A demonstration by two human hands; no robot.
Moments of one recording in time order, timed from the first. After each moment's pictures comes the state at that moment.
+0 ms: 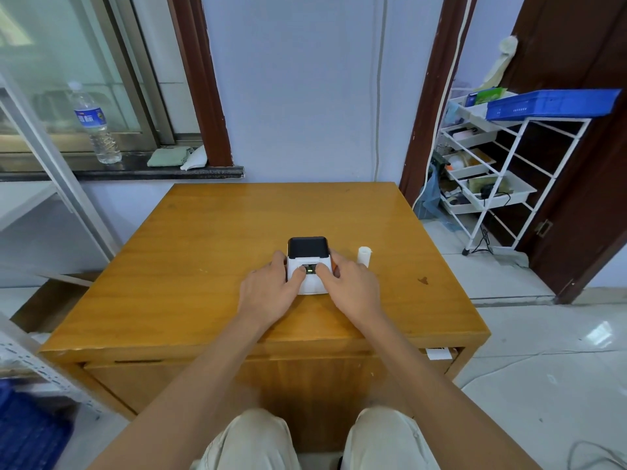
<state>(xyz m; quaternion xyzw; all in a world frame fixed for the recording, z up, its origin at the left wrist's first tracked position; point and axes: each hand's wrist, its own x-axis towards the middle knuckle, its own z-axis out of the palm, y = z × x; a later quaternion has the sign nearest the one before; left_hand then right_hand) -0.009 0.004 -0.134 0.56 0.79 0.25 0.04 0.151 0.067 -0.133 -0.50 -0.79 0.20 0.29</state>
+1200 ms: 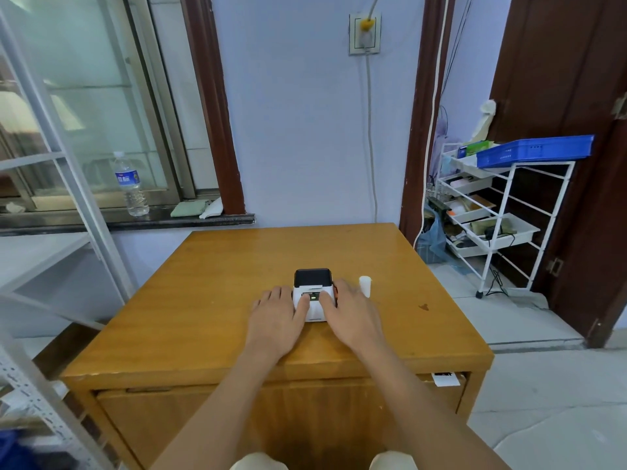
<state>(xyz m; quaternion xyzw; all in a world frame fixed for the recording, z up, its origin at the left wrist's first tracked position) 0.000 -0.007 -0.143 0.58 0.79 0.20 -0.08 0.152 0.060 -0.142 -0.49 -0.80 0.16 0.32</state>
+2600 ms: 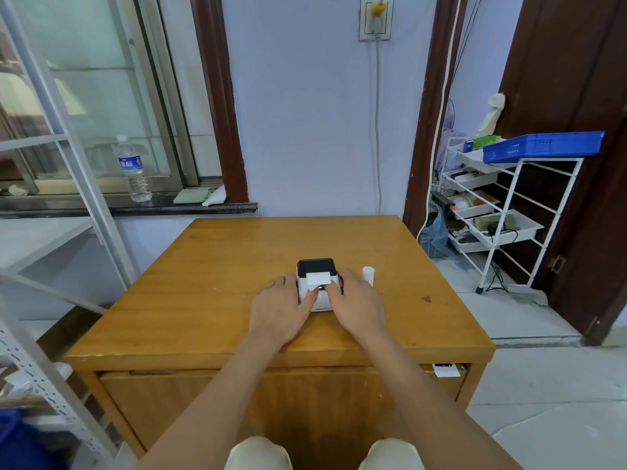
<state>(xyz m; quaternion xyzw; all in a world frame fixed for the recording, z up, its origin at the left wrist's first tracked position) 0.008 -0.013 -0.134 0.57 0.79 0.20 -0.12 0.154 0.059 -0.139 -0.49 -0.79 0.14 0.32</state>
